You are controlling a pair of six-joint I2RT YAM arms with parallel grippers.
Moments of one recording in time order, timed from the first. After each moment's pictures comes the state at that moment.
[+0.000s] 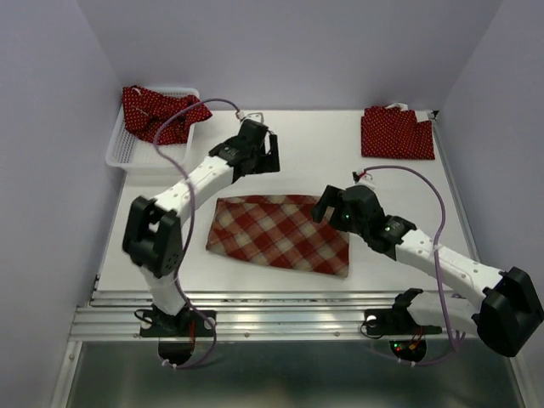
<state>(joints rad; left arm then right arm) -0.55 1.83 1.51 -0.49 -0.19 -0.46 0.68 1.12 0.71 -0.23 0.26 0.84</state>
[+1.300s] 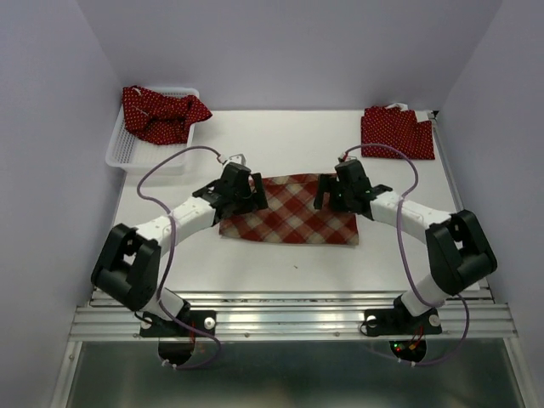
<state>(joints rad) -0.55 1.52 0.92 -0.26 -0.11 -0.65 0.46 1.59 0.93 -0.21 0.11 0.50</state>
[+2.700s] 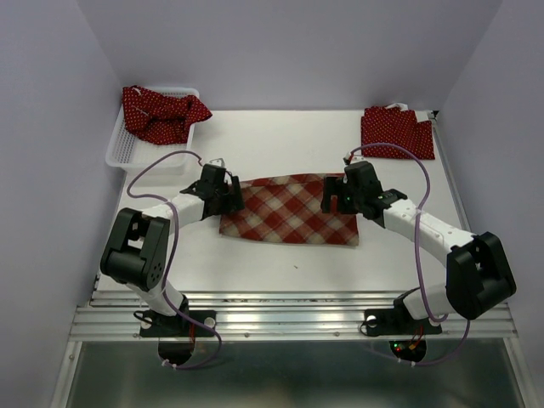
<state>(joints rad) -0.33 1.60 0.83 -0.14 -0.06 -0.48 0.46 1.39 0.88 -0.29 0.11 0.40</state>
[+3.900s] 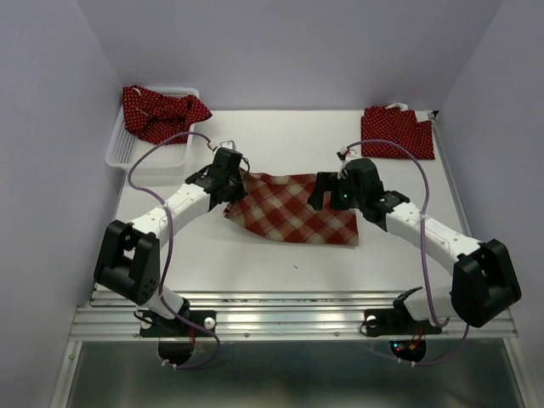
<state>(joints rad) -0.46 1.52 1.04 -0.39 -0.17 -0.57 0.48 1.32 0.88 -0.19 -0.10 0.42</state>
